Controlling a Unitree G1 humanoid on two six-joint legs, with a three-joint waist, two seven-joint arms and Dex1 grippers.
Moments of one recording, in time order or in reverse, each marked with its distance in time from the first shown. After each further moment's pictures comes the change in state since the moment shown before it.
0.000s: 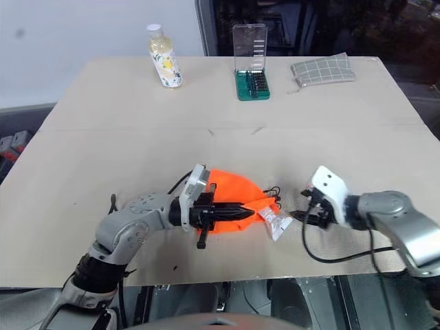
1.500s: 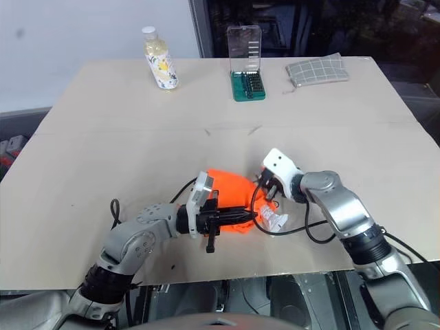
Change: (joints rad) left arm 0.072 -0.059 -0.026 0.015 0.041 -0.050 0.069; right arm -0.358 0.499 0.197 0.349 -0.281 -0.008 -0.241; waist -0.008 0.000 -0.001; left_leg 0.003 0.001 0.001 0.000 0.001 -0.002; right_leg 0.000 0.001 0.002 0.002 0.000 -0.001
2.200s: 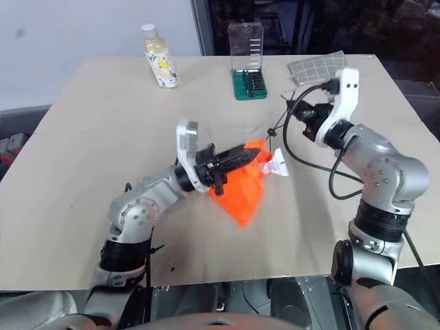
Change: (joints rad) left arm -0.248 -0.203 0.216 0.004 -0.181 0.084 0.257; right arm -0.231 0.148 -0.608 -0.209 0.476 0.356 -0.299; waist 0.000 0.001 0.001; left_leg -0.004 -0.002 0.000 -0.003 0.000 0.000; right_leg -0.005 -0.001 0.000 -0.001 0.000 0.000
